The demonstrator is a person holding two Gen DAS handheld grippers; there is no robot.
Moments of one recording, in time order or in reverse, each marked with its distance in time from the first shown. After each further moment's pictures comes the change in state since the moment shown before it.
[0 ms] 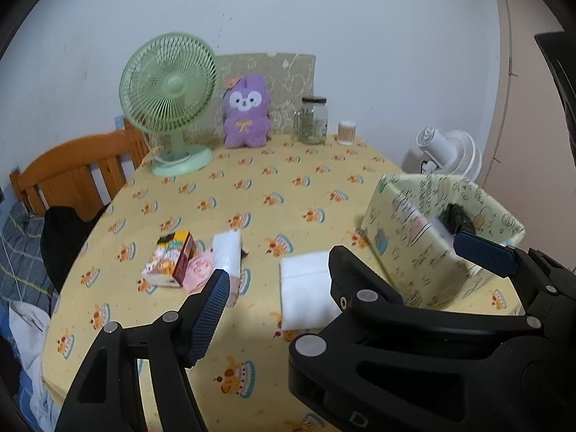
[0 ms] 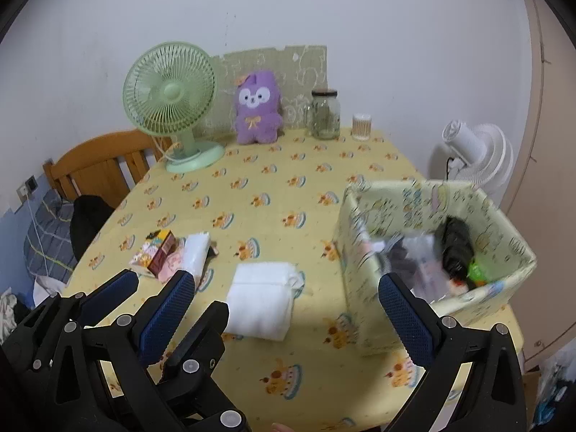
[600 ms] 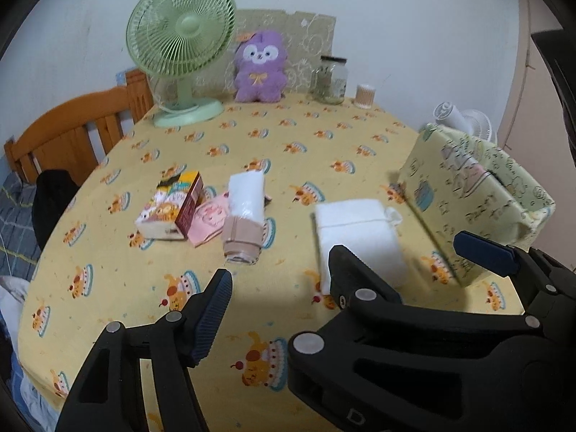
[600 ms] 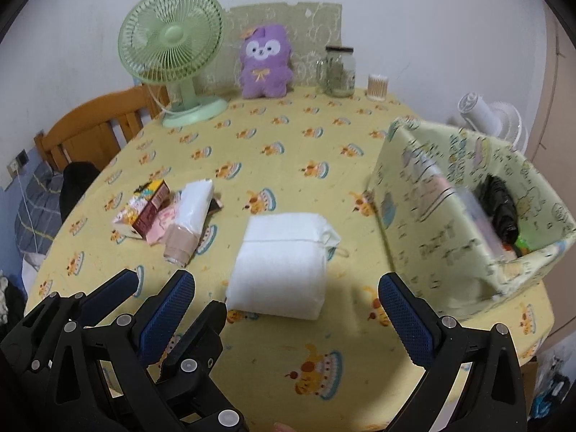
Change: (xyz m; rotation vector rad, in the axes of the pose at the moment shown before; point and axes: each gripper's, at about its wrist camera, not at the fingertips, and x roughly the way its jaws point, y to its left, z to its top) left arm 0.046 0.034 -0.035 -0.045 0.120 -0.004; right arm 0.059 0.027 -0.033 -0.023 0.124 -0.013
